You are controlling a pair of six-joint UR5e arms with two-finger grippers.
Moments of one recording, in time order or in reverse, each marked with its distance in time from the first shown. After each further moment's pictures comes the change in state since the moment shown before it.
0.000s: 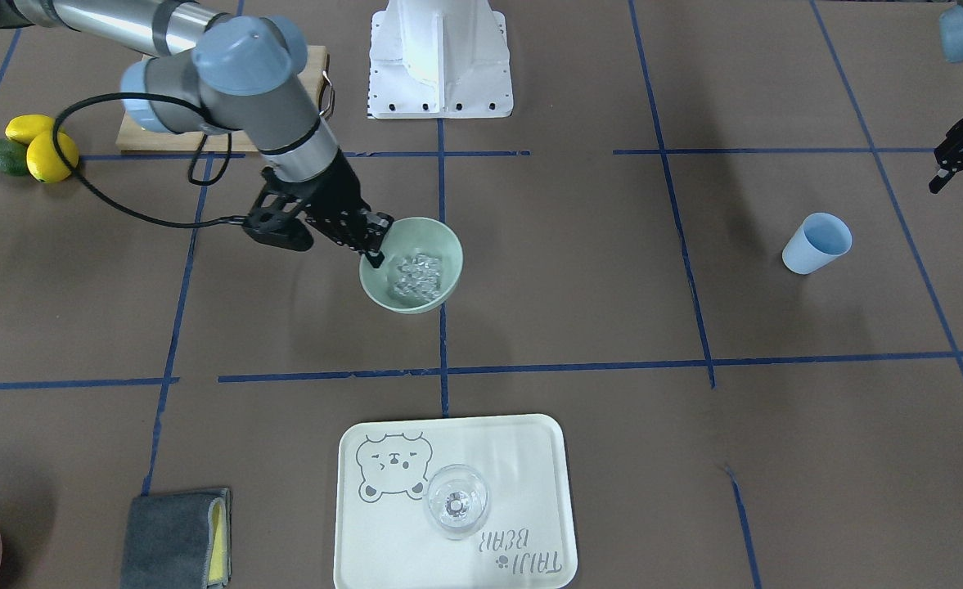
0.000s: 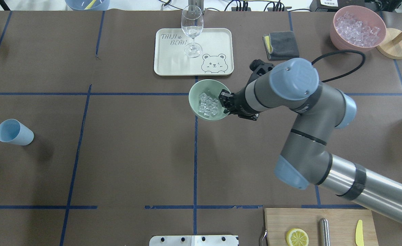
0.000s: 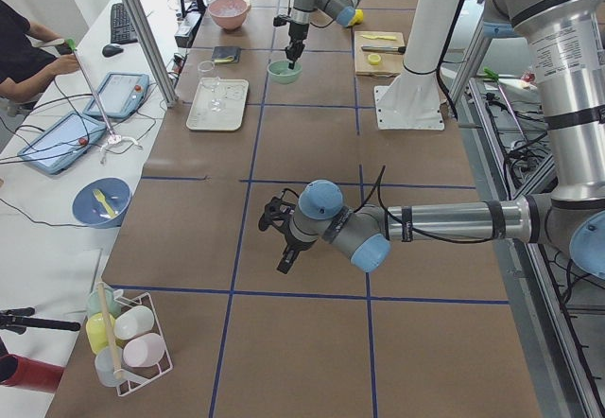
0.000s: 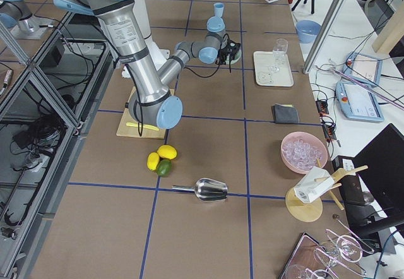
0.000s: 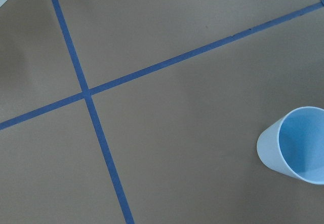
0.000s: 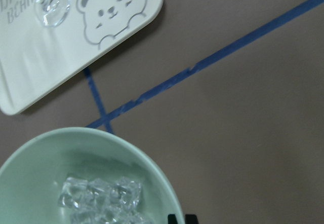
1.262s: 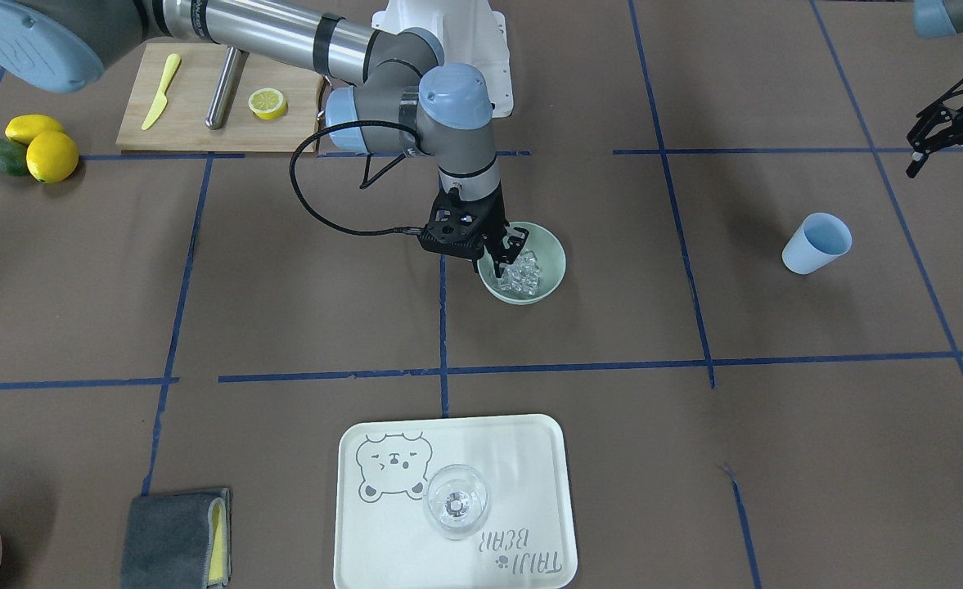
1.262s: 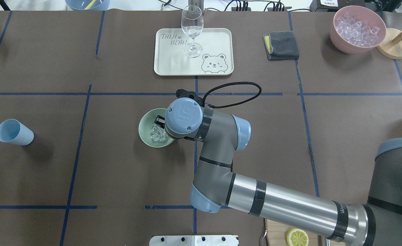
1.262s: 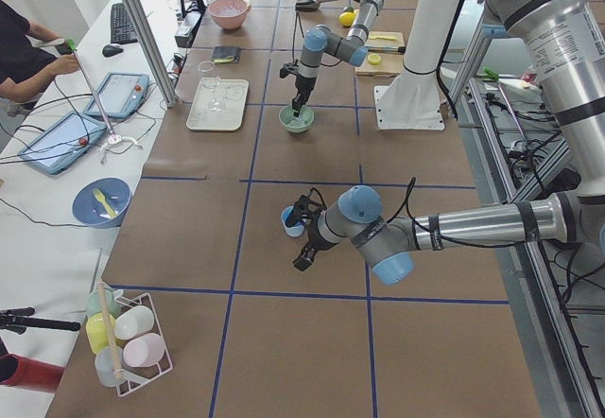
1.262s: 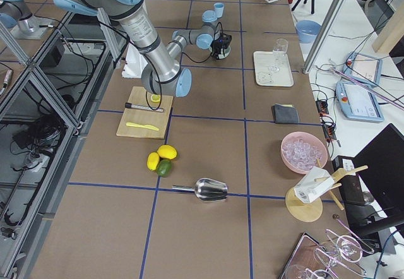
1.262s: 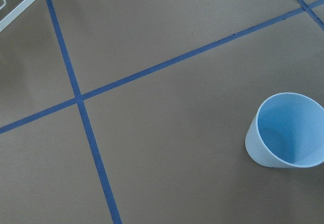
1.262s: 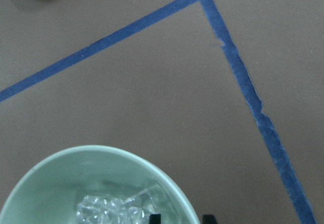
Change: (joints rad) left arm 0.140 0.142 -0.004 -0.389 0.197 -0.170; right arm -0.236 0.425 -0.466 -0.040 -0.242 0.020
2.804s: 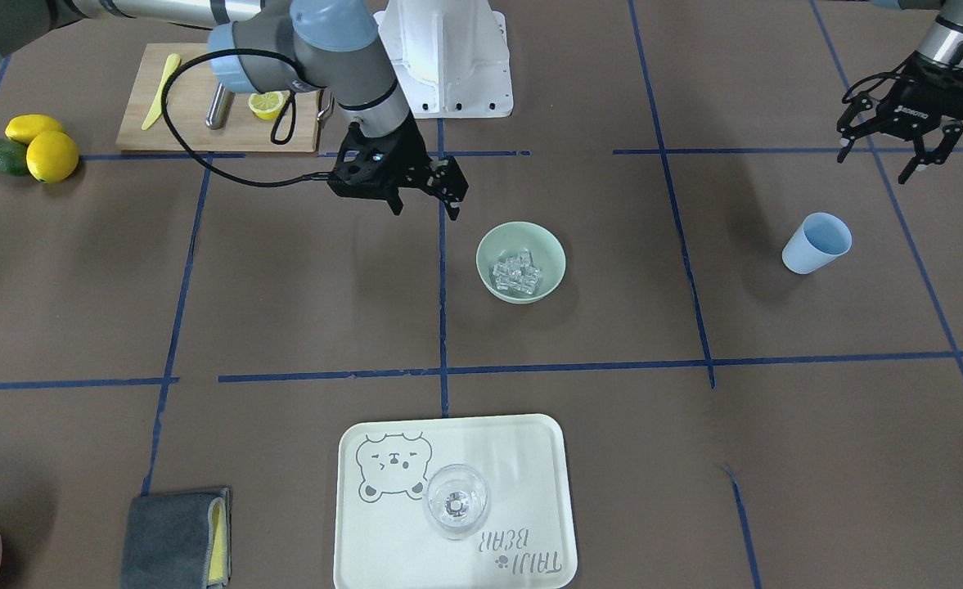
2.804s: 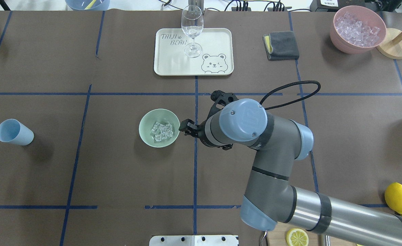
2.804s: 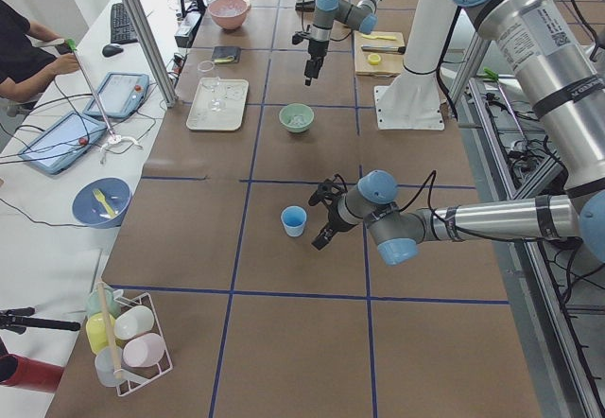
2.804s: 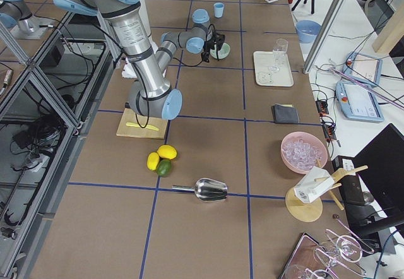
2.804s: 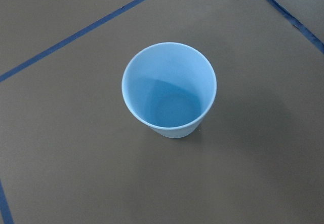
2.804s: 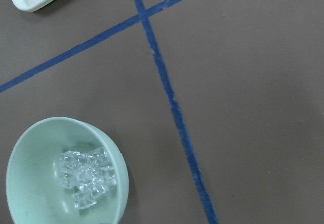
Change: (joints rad) left arm 0.269 0.106 -0.090 -0.109 0.196 -0.075; right arm 0.017 -0.231 0.384 -0.081 0.064 -0.031
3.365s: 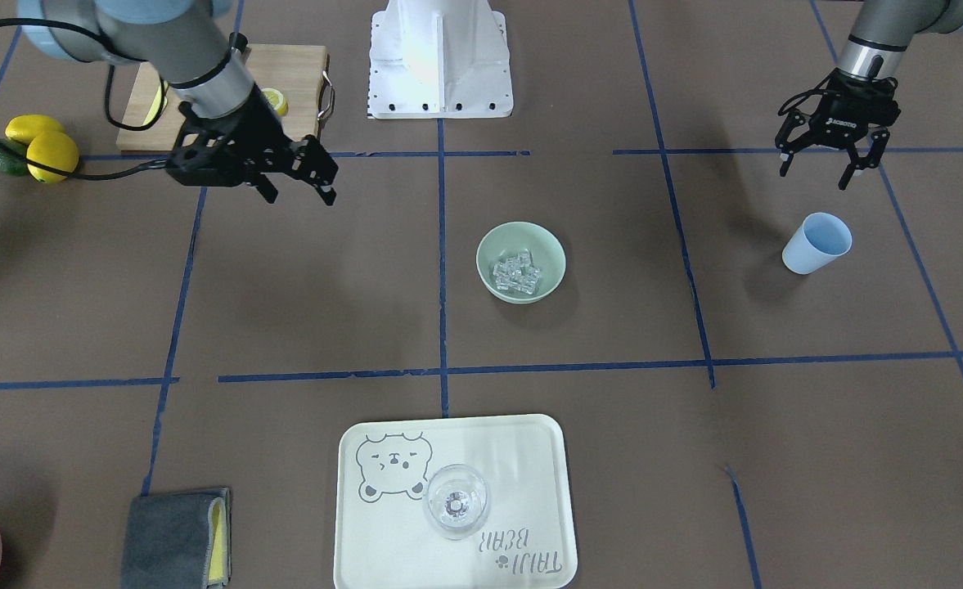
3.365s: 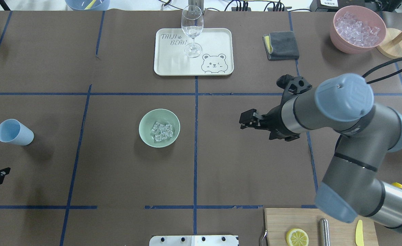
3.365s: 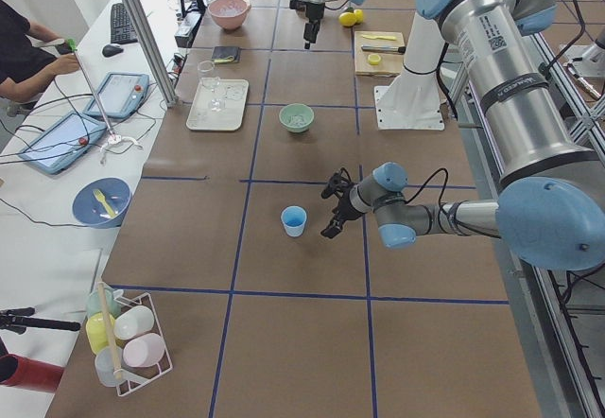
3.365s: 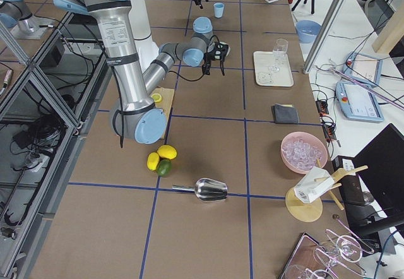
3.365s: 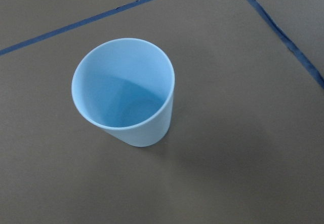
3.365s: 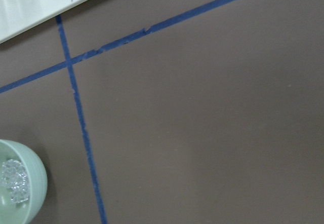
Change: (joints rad) left arm 0.416 0.008 -0.030 0.003 0.407 -0.292; right arm 0.121 -0.301 0.292 -0.009 0.142 -0.115
